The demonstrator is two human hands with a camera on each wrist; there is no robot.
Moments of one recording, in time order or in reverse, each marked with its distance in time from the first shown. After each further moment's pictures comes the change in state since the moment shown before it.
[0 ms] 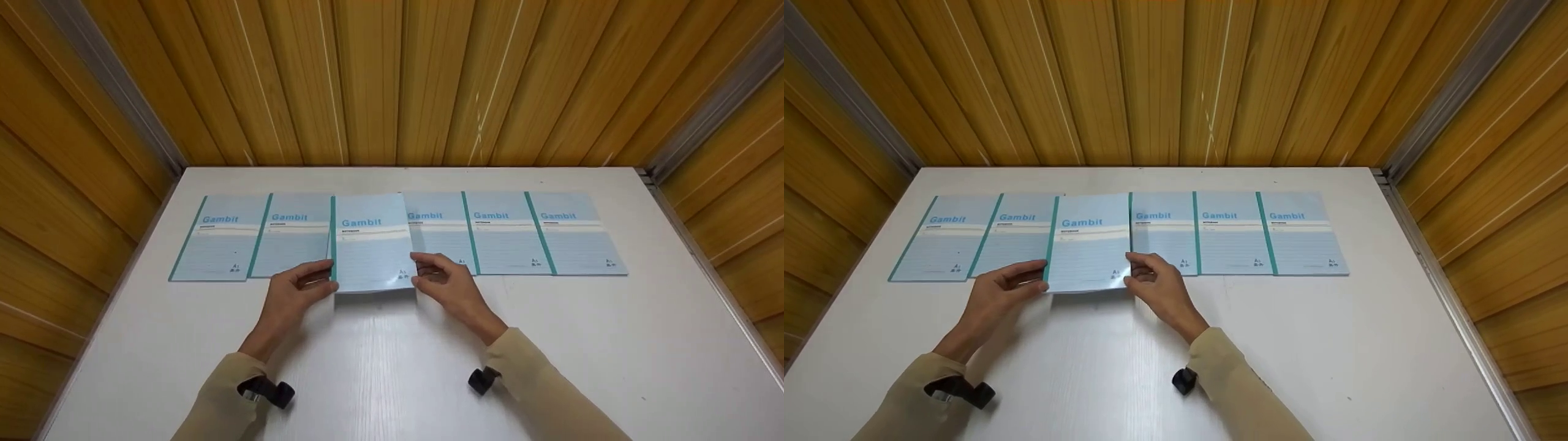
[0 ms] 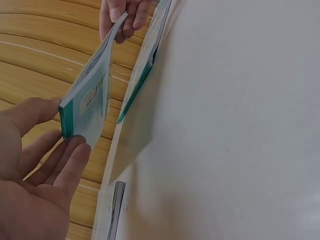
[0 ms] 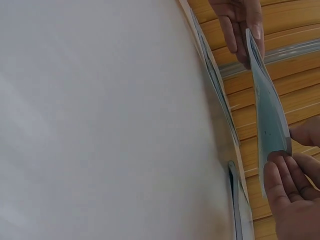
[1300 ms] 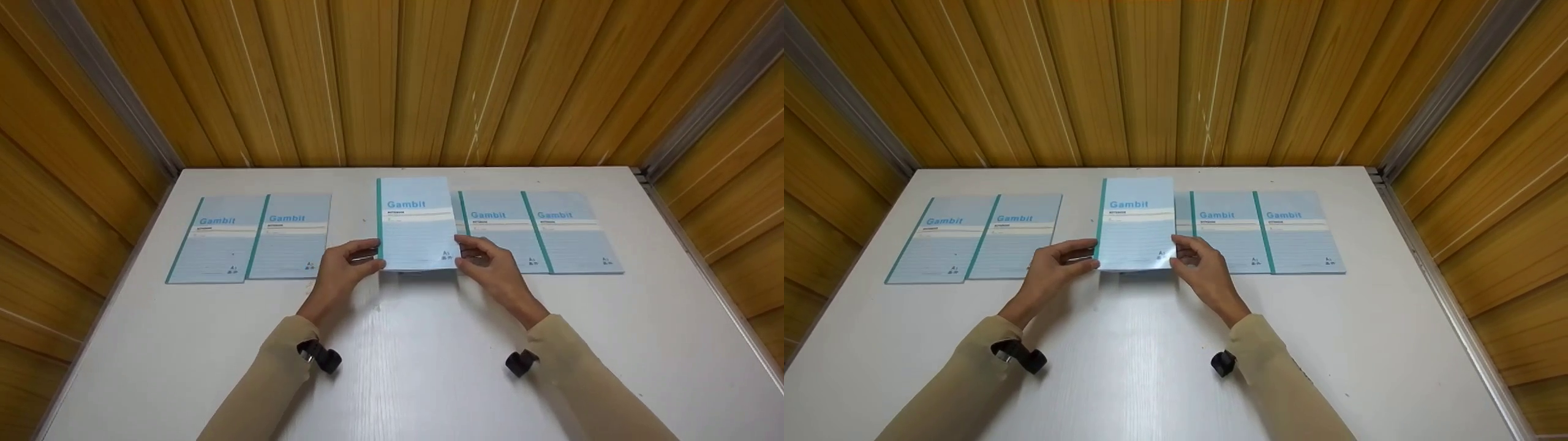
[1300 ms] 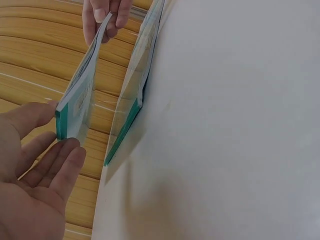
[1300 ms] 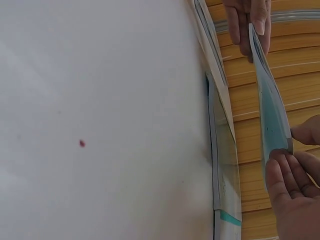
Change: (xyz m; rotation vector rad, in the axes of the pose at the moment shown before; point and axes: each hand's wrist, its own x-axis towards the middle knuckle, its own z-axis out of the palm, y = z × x) left_hand 0.049 0.013 0.070 0.041 -0.108 0.066; right_hand -0.002 0.003 -0.071 -0.164 0.099 0.046
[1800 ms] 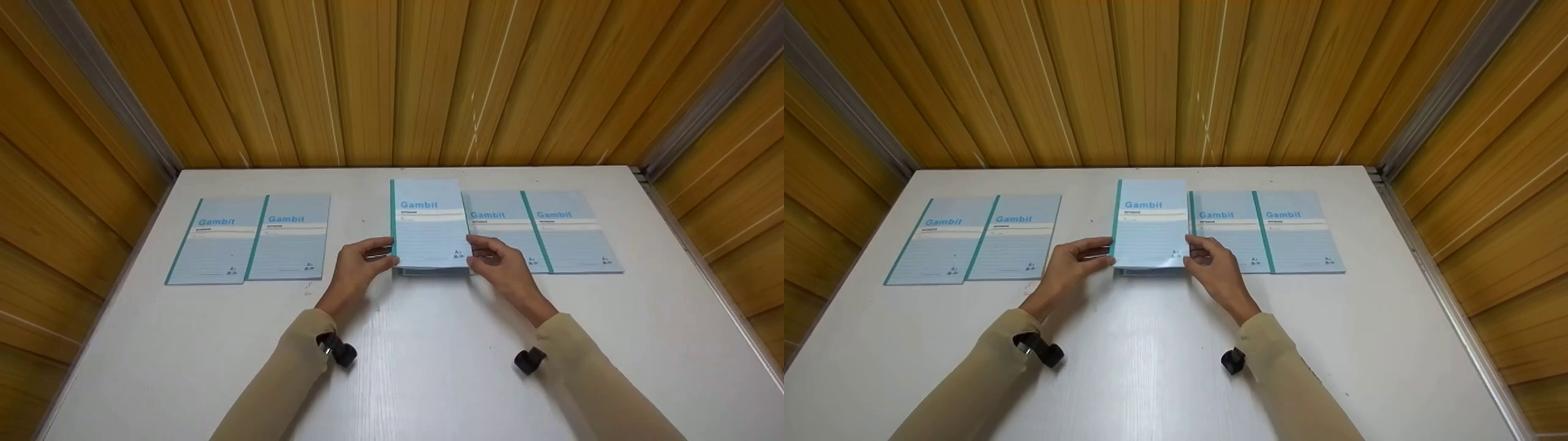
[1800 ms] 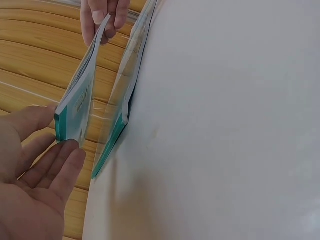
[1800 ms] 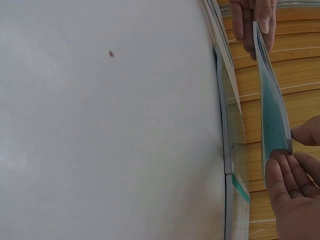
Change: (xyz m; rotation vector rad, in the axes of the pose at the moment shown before) left_hand 0.015 -0.005 0.023 0.039 -0.031 -0.003; right_hand 0.002 0.016 -0.016 -0.014 0.026 0.056
